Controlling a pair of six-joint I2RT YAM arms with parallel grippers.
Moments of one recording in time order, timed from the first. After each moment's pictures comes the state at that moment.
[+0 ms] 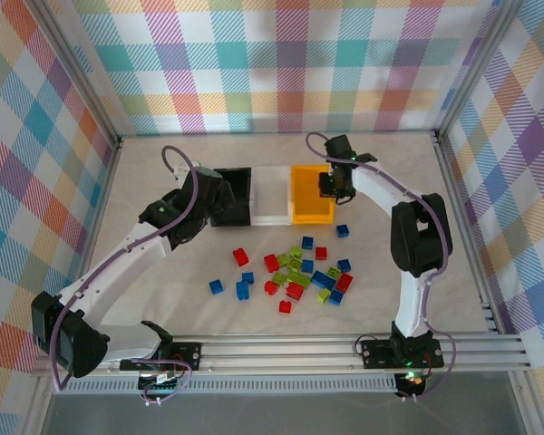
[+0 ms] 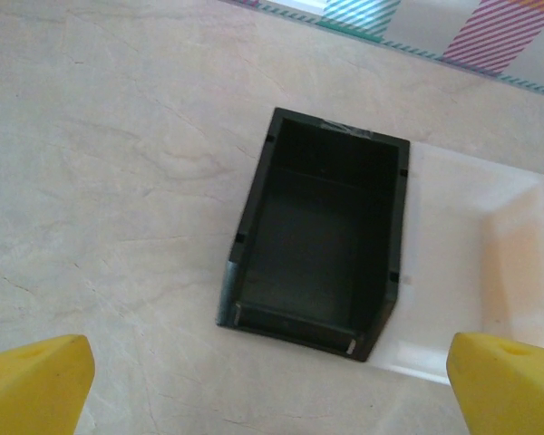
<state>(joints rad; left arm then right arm) -0.55 1.26 1.16 -0.69 -0.49 -0.66 0.33 1.98 1.57 -0.71 0.00 0.30</state>
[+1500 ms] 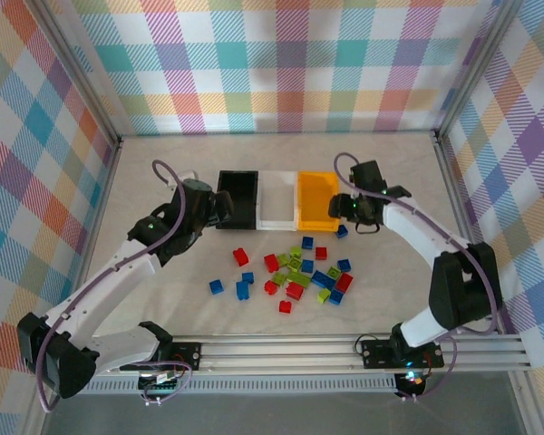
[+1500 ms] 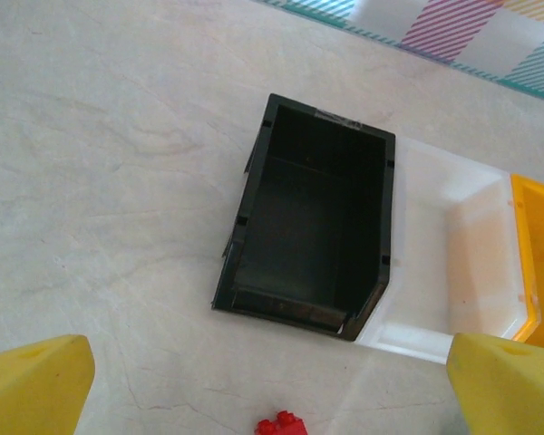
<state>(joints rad) -0.55 1.12 1.02 -0.63 -0.40 -0.67 0.33 1.50 1.05 -0.60 -0.05 0.46</state>
